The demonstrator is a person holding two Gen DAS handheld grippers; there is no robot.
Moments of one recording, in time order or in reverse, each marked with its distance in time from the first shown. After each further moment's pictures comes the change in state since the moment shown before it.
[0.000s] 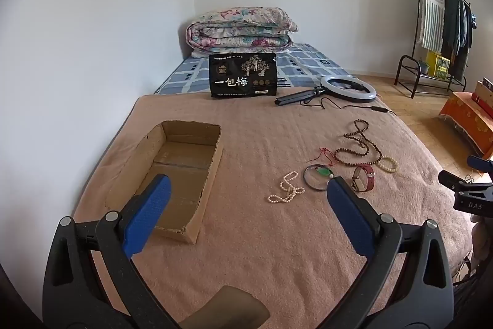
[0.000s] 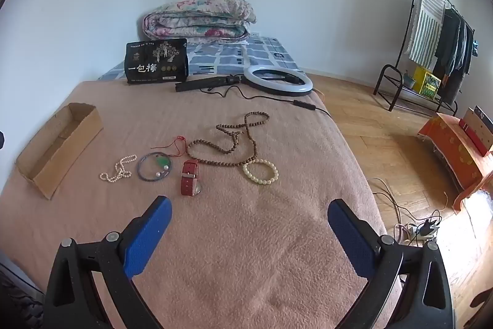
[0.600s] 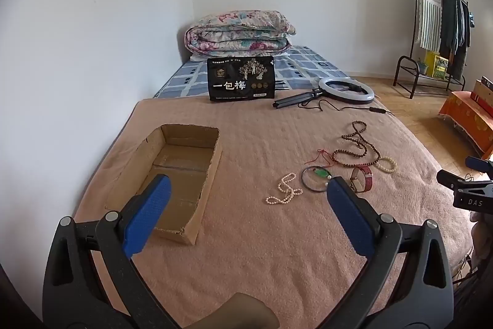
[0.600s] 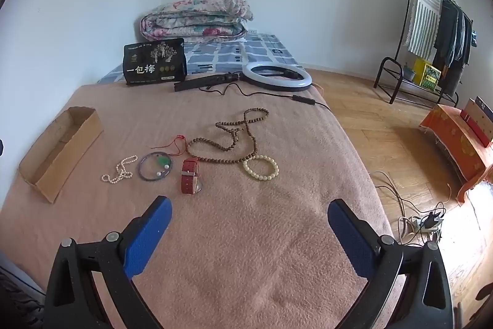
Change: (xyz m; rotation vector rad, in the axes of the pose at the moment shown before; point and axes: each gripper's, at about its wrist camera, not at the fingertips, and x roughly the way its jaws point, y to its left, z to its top) left arm -0.014 0.000 0.005 0.024 -0.031 0.011; right arm 0.002 -0.004 -0.002 0.030 0.024 0.021
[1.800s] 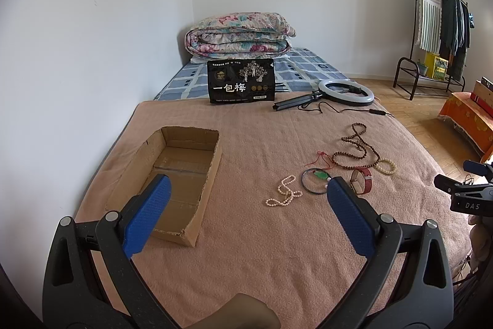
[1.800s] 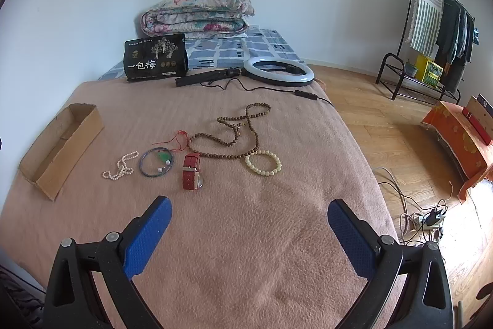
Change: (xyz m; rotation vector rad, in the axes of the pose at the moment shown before) left arm 0.000 -0.001 -0.004 -0.001 -0.010 0.005; right arm 0.007 0.000 -0.004 0.004 0.020 0.008
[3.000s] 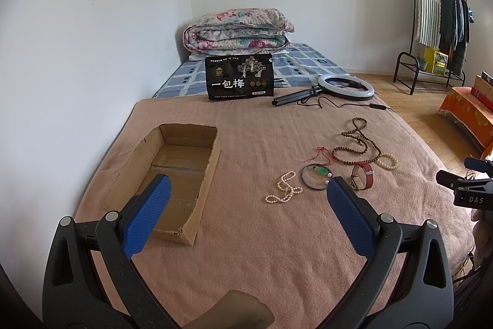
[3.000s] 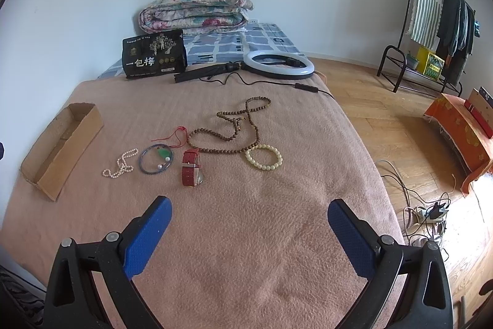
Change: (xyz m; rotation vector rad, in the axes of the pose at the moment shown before) left arm 0.001 -0.006 0.004 0.008 0.007 0.006; right arm 0.005 -0.003 0.002 0.022 0.035 0.013
